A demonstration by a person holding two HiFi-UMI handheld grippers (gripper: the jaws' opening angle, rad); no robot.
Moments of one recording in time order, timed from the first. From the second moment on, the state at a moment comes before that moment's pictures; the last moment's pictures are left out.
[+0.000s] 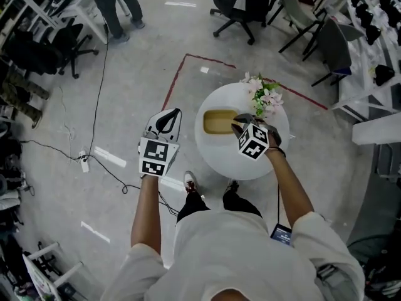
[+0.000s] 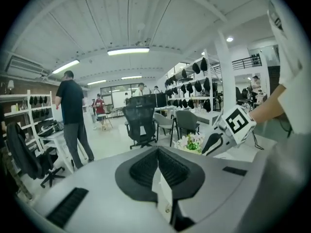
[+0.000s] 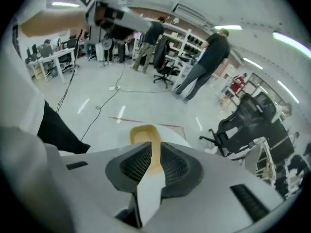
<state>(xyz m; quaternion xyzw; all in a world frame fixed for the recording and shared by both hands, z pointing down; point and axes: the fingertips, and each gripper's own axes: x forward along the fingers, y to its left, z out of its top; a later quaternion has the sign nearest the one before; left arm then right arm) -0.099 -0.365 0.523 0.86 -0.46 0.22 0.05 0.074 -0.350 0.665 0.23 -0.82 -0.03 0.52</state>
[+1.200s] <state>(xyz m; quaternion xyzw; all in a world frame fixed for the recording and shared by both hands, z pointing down) -0.037 -0.382 0.273 0.89 -0.44 0.07 -0.15 0.199 -0.352 0.269 0.57 -0.79 -0.14 0.17</state>
